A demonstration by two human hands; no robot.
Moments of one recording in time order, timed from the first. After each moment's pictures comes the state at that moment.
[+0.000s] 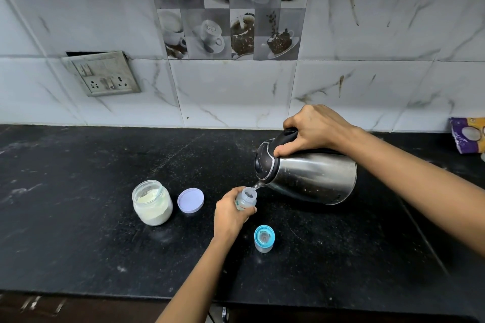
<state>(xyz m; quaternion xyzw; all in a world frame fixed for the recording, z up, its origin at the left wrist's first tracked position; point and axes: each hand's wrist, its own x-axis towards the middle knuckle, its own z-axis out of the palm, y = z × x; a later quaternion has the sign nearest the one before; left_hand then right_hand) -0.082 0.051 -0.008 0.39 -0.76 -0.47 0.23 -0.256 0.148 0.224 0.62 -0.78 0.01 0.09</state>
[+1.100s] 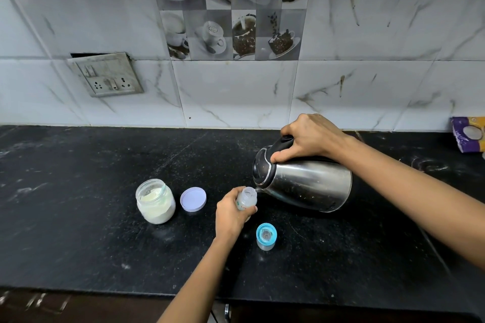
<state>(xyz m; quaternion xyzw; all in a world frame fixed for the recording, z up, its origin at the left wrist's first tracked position) -0.077 0.055 -0.007 0.40 -0.74 -0.48 0.25 -0.248 0.146 0.206 0.61 -0.79 0.03 0.07</state>
